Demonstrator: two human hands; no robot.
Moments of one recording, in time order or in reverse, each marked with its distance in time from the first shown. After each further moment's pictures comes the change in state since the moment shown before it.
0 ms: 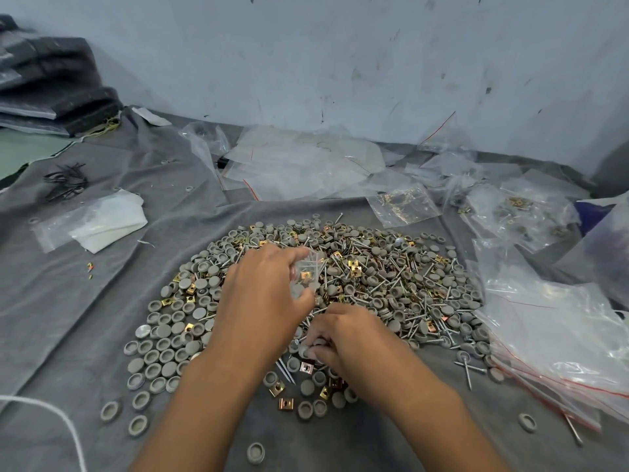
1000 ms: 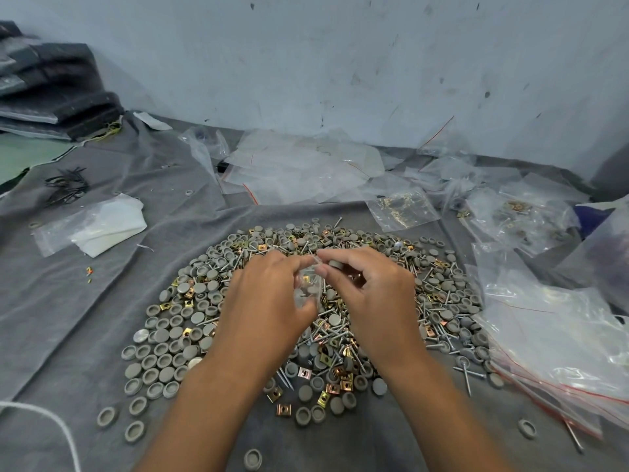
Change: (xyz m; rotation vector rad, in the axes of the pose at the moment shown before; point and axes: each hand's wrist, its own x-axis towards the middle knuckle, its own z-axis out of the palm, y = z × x) left_hand -0.003 0.006 0.000 0.006 -0.036 0.023; right_hand 0.020 -0.005 -0.024 0.325 0.710 -0.051
